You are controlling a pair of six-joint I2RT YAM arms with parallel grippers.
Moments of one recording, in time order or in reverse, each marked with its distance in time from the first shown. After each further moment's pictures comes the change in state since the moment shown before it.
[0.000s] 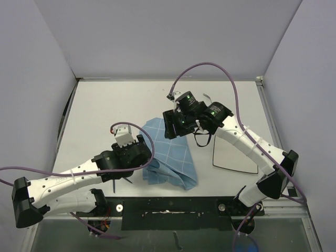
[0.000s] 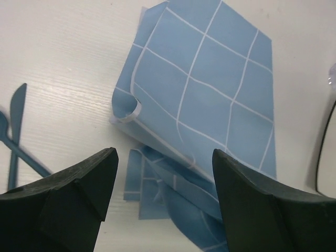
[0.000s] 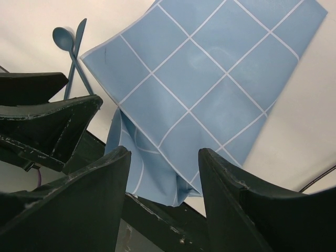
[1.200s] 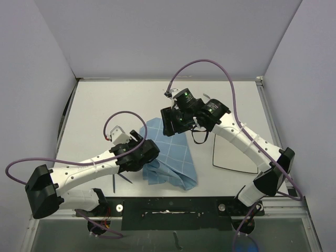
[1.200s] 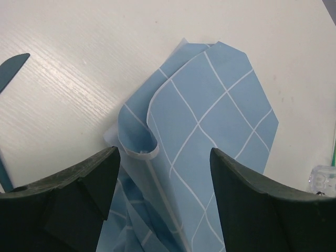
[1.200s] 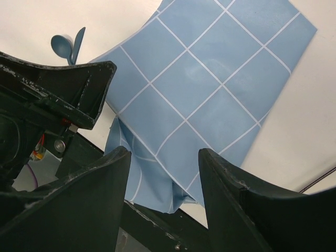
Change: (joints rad) left arm 0.064 0.220 0.039 -0.077 -0.126 -0.566; right arm 0.000 0.042 0.061 -0.010 0.016 -0.028
